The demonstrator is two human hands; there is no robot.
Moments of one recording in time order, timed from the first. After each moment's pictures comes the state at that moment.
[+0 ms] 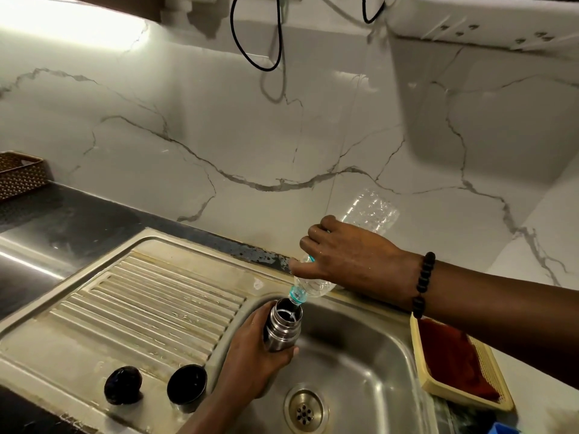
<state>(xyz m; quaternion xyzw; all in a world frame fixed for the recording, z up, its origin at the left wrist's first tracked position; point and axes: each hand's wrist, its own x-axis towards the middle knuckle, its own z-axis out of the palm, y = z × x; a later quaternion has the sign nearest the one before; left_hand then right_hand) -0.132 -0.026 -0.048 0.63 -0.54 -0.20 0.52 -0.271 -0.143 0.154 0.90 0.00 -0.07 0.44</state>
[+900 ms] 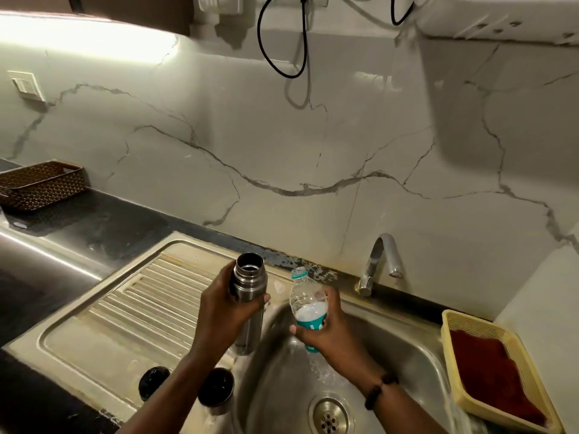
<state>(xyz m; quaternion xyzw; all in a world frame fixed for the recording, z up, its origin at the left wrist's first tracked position) -0.040 -0.034 -0.009 0.66 -0.48 -0.08 0.57 -0.239 -0.110 -0.007 0.73 -0.38 0.27 -0.50</state>
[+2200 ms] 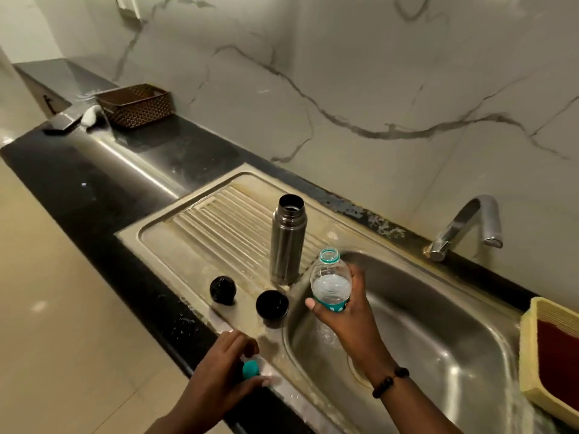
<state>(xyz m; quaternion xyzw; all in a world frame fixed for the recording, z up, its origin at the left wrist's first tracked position) -0.060 0.149 -0.134 0.73 -0.55 -0.13 0.39 -0.210 -0.060 -0.067 0.73 -0.30 0.30 -0.53</state>
